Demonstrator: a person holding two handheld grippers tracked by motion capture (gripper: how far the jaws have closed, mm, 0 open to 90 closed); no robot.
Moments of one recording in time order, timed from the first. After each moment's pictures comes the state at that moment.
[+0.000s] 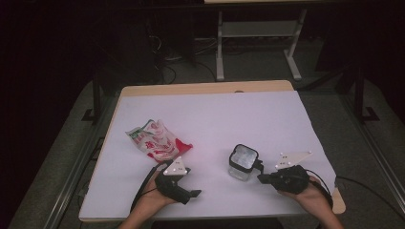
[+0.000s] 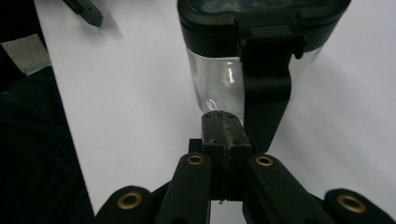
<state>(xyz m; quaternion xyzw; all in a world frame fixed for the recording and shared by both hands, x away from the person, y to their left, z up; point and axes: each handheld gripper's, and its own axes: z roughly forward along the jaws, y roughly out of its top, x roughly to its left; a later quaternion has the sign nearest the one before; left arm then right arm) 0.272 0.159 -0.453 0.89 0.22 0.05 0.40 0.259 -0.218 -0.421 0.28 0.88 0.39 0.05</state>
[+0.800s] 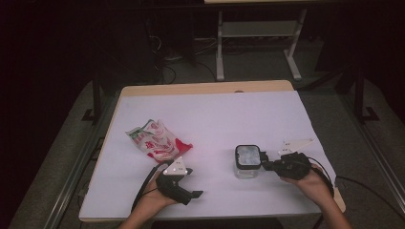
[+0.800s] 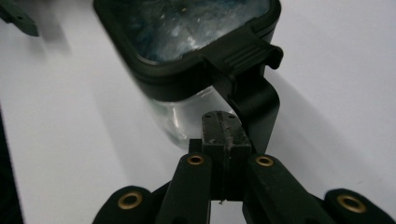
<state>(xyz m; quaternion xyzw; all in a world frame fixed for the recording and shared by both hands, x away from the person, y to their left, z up) 0.270 0.156 -0.451 0.88 0.22 0.04 0.41 0.293 -0.231 -0.416 0.30 0.87 0.38 0.08</state>
